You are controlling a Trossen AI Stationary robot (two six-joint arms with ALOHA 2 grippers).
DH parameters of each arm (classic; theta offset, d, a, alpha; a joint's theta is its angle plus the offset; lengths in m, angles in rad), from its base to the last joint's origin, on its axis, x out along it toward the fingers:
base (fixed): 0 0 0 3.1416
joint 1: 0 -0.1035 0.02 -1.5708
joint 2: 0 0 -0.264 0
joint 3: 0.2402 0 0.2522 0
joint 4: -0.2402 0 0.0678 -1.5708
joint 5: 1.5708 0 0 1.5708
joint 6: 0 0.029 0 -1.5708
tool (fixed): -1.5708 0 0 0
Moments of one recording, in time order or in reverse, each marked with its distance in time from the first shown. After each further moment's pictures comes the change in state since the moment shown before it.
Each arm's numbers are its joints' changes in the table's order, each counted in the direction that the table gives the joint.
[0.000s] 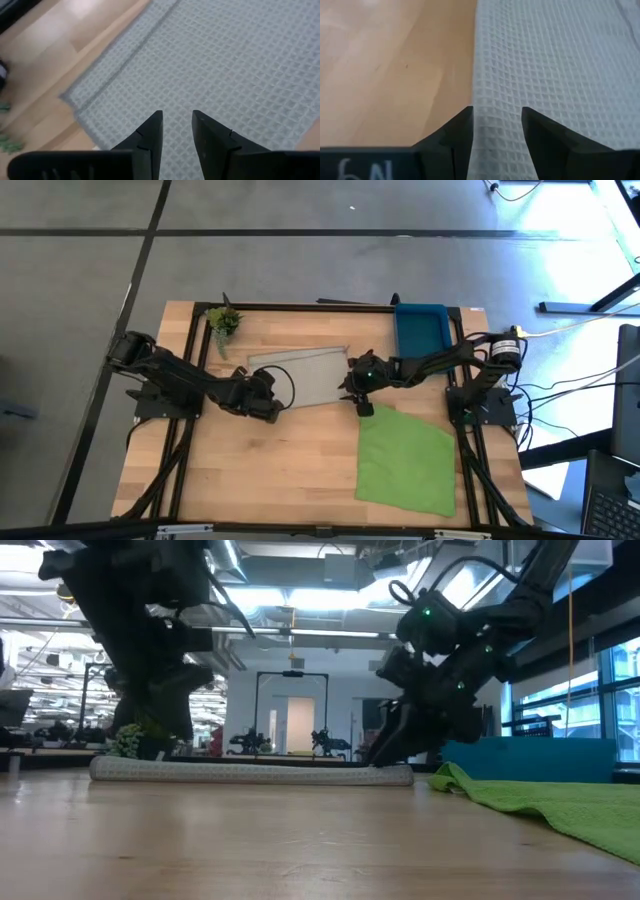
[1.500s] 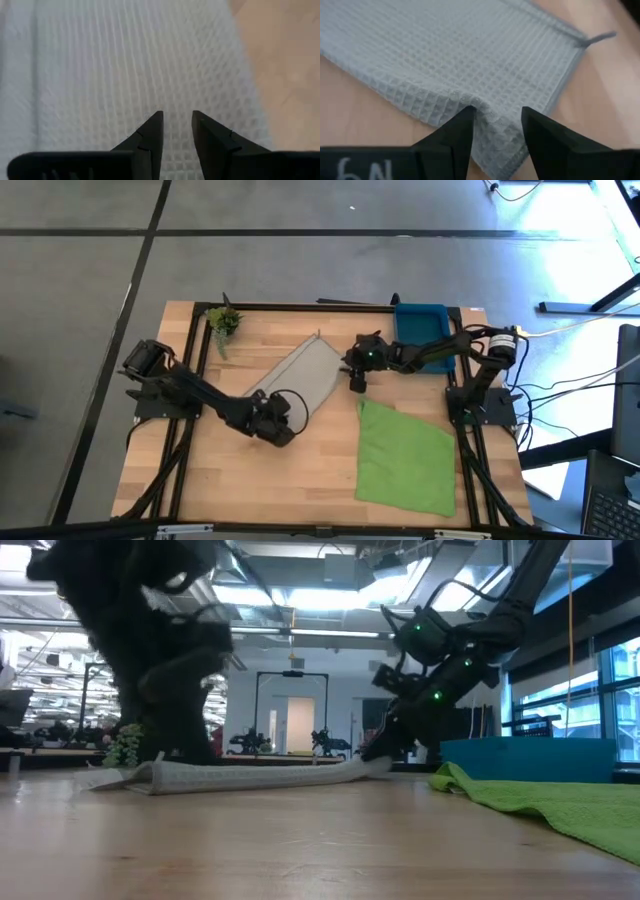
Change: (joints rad) left arm 0.139 -0.168 0.081 0.247 -0.142 0.037; right arm 0.177 -0.019 0.019 0.058 -0.140 0.040
